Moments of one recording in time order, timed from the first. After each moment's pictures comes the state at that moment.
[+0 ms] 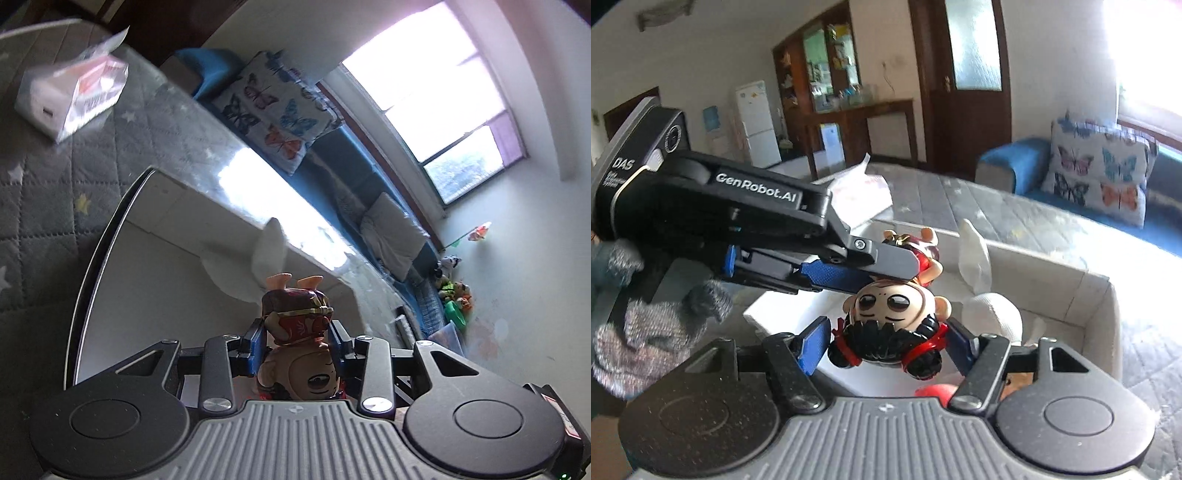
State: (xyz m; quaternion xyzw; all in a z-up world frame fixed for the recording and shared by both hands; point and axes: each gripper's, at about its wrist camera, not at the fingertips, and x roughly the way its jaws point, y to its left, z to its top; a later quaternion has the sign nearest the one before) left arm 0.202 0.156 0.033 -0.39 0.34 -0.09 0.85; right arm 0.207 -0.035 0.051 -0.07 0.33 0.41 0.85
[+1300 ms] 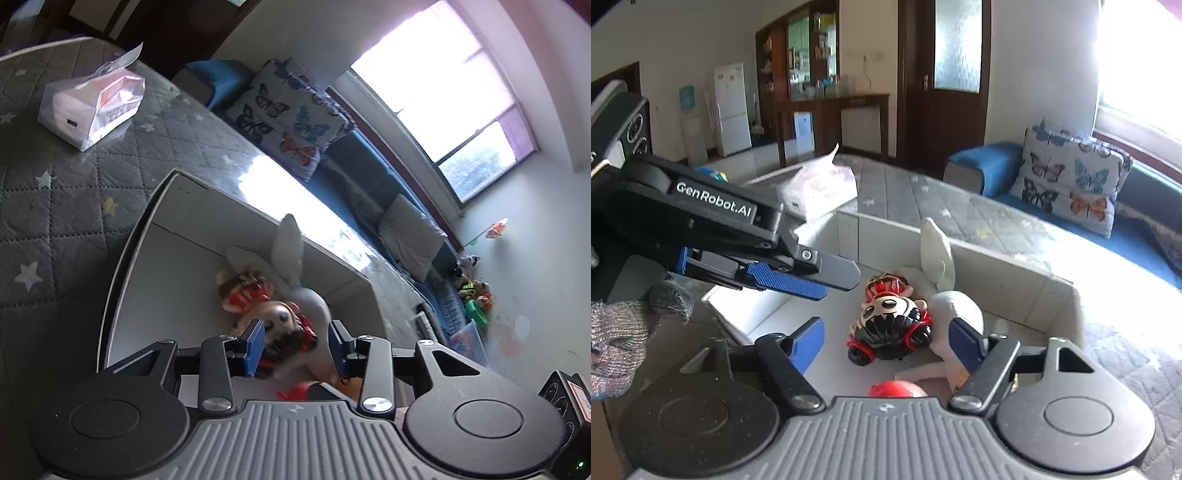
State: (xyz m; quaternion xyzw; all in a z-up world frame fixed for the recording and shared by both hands) left arm 0.170 0.145 0.040 -0.36 0.33 -0.07 0.87; right arm 0.187 -0.042 0.057 -0.12 0.29 0.36 0.88
